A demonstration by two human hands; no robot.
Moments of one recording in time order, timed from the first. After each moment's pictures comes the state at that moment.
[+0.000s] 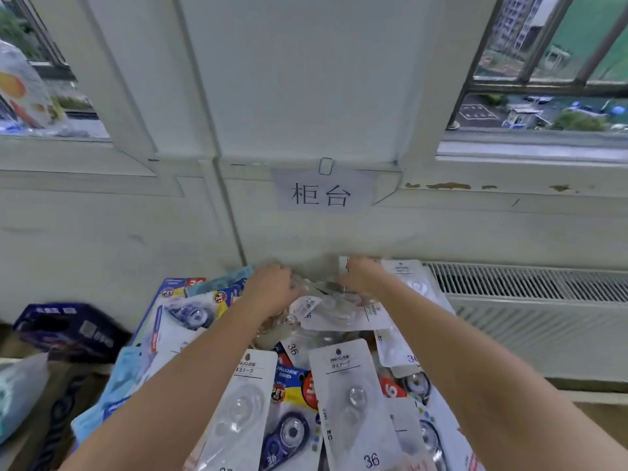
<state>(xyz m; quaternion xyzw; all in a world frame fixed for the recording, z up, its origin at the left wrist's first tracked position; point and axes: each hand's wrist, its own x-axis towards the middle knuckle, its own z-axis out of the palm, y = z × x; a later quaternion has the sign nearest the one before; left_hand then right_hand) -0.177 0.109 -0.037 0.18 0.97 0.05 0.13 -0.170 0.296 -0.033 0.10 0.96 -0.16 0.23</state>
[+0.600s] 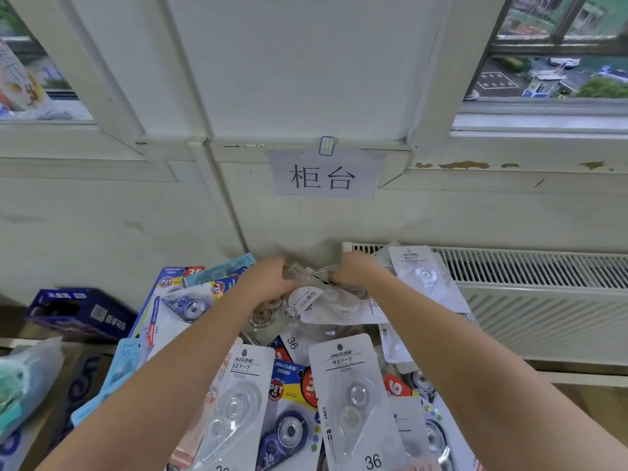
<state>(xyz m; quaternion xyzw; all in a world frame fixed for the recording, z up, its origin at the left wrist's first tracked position) -0.191 0.105 -0.044 0.12 0.96 0.12 0.23 -0.183 0.287 -0.059 0.05 0.96 -0.10 0.25</state>
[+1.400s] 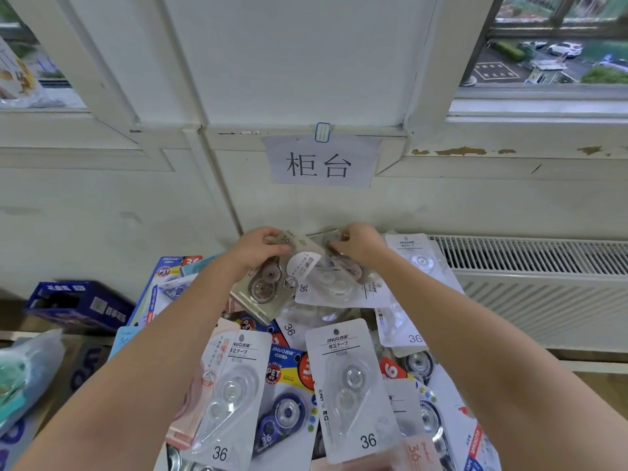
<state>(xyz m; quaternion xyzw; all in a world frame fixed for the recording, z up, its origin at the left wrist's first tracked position) -0.203 0.096 -0.028 0.00 0.86 0.45 0.23 -0.186 0.304 -0.047 0.10 0.95 -0.26 0.14</state>
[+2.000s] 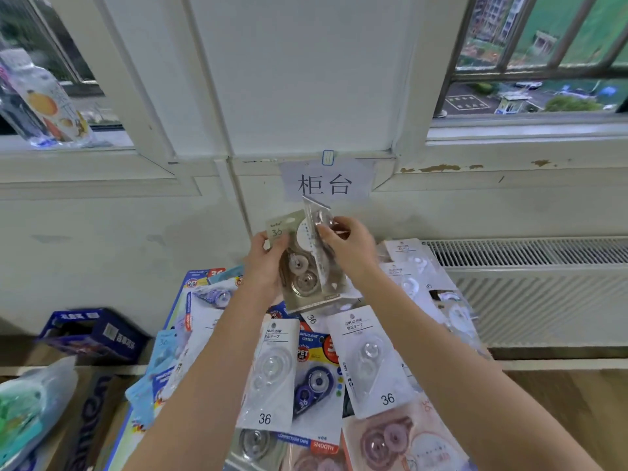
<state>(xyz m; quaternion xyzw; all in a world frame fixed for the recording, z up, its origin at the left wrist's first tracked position) -0.122 0.084 0.018 -0.11 0.62 0.77 0.09 -0.095 0.224 0.034 0.17 0.80 -0.57 -0.10</state>
